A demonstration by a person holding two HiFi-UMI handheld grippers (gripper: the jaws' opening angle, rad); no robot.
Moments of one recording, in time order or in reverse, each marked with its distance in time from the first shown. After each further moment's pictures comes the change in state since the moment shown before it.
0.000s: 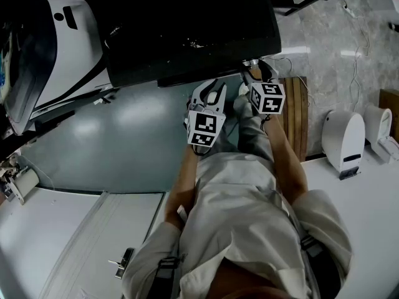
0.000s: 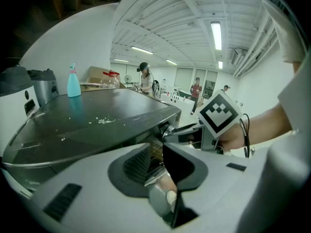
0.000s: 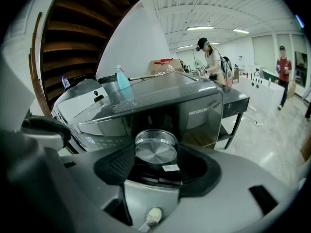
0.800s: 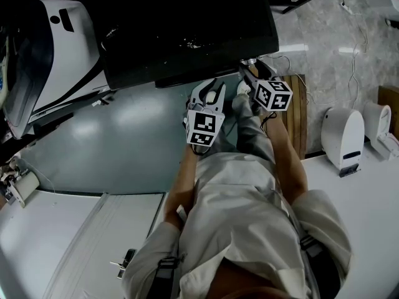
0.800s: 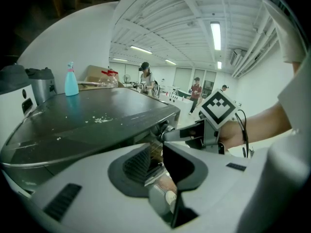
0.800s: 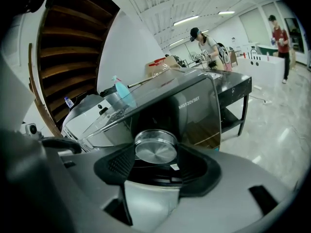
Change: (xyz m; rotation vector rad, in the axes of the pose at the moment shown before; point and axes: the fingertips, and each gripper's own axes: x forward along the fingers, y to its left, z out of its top) left arm 0.006 -0.002 -0.001 0.000 0.004 -0.017; right arm 0.001 -0.002 -0.001 0.188 -0.017 0.135
